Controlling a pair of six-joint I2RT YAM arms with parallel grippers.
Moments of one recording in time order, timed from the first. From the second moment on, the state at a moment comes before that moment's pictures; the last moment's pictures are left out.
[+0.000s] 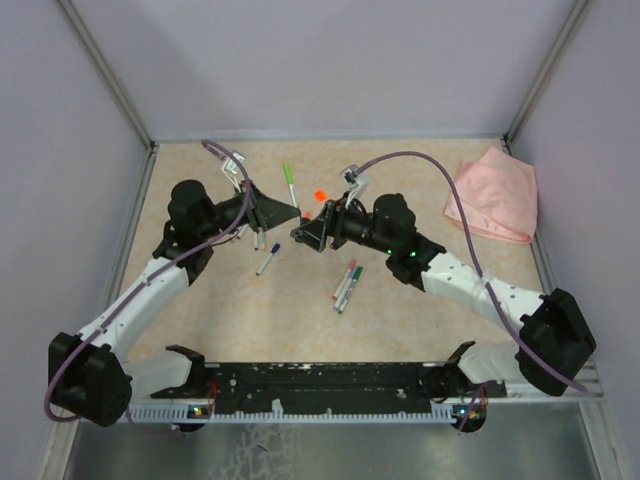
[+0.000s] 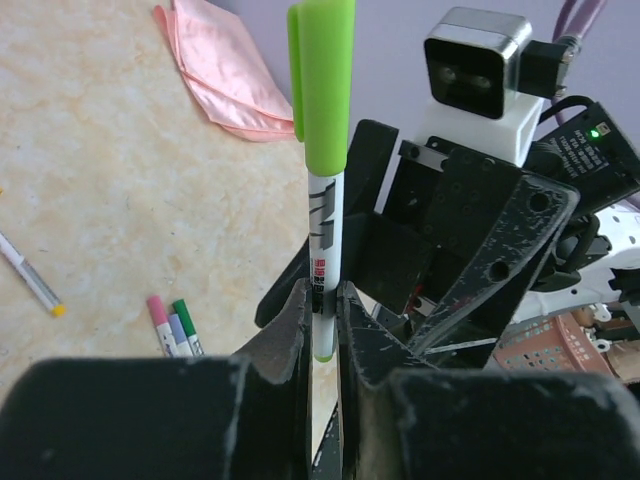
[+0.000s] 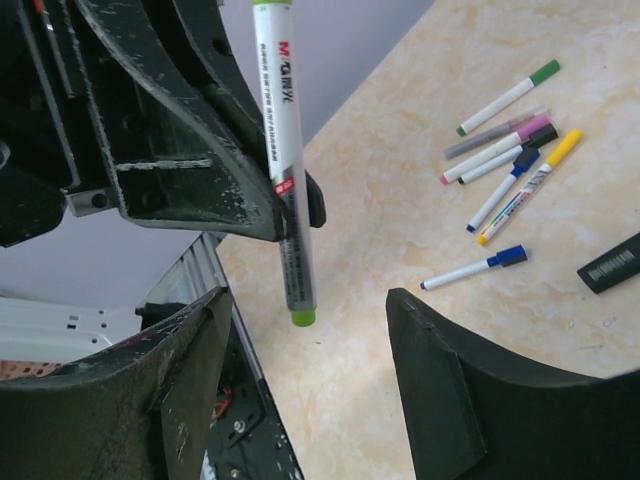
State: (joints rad) left arm -0.37 1.15 0.84 0.30 0.73 -0.73; right arm 0.75 1.27 0.87 0.33 -0.36 0.61
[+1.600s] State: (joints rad) left arm -0.26 1.19 0.98 0.33 0.80 -0.86; right arm 0.80 1.34 0.86 0.41 -0.41 0.59
